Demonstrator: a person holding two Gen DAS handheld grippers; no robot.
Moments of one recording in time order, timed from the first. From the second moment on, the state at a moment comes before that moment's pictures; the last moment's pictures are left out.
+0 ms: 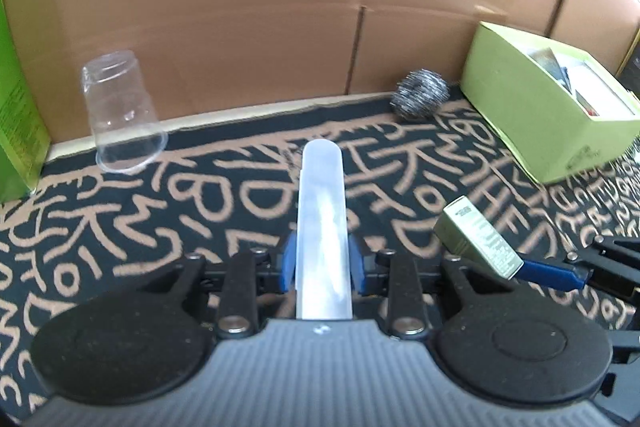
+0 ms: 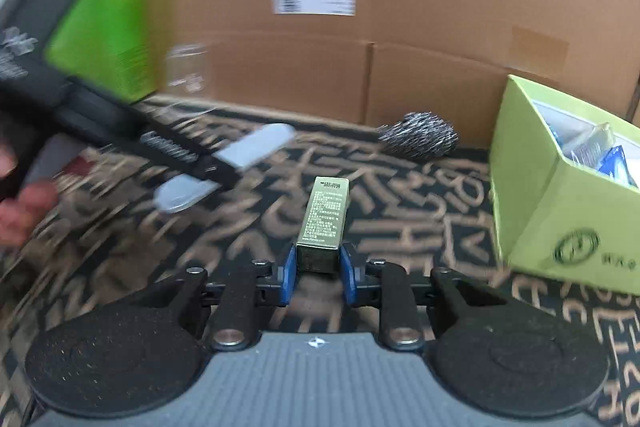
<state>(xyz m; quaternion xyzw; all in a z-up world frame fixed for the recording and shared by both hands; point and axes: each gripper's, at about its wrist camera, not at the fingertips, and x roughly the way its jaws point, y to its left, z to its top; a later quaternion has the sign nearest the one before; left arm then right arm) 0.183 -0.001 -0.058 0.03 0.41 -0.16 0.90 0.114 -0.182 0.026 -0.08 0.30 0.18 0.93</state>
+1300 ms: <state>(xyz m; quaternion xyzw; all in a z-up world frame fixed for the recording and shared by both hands) 0.204 -0.264 0.048 0.05 0.30 -0.33 0.89 0.137 -0.372 0.093 -0.01 0.11 -0.08 0.99</state>
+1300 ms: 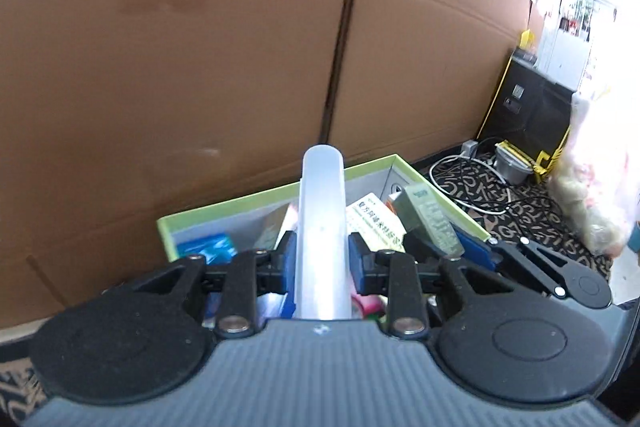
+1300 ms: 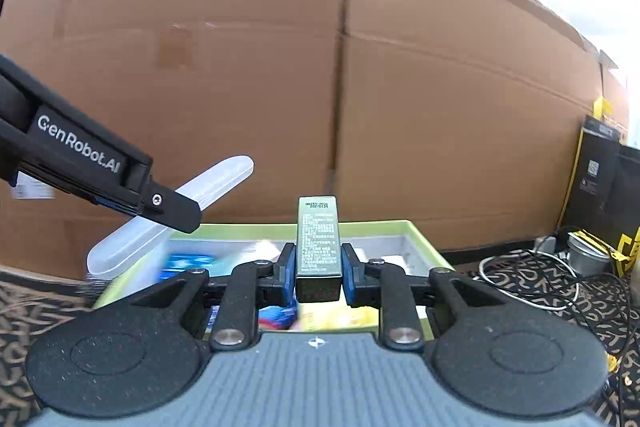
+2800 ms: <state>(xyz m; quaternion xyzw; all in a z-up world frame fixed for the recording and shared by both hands) 0.299 0.095 -0.062 -0.02 0.37 0.02 0.93 0.262 -0.155 0.019 -0.05 0.26 -0.01 0.96</state>
